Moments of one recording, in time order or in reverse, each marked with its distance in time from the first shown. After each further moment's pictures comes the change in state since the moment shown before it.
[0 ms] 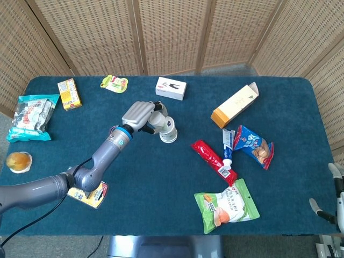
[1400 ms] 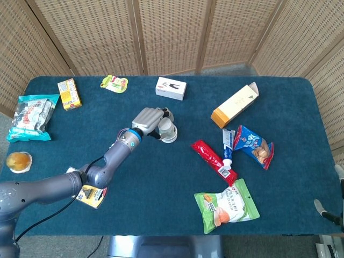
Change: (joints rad) left arm -0.103 -0.081 0.072 0.116 -0.119 -0.078 0.088; right arm -0.015 -0.003 0.006 0.035 0.017 -0.002 0.048
